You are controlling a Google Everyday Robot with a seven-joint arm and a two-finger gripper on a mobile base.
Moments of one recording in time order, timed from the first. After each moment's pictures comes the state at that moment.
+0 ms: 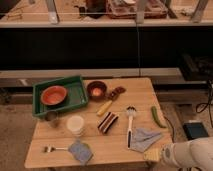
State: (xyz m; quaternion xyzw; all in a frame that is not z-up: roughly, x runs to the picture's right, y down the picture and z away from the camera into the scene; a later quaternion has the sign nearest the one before) arm 0.224 0.305 0.637 -0.06 -0.30 -0.57 0.76
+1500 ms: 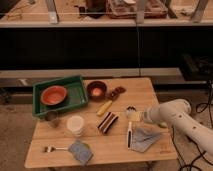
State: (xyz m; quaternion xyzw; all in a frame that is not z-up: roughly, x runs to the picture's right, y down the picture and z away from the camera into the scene) arm 0.190 0.160 0.807 0.02 -0.24 -0.65 0.72
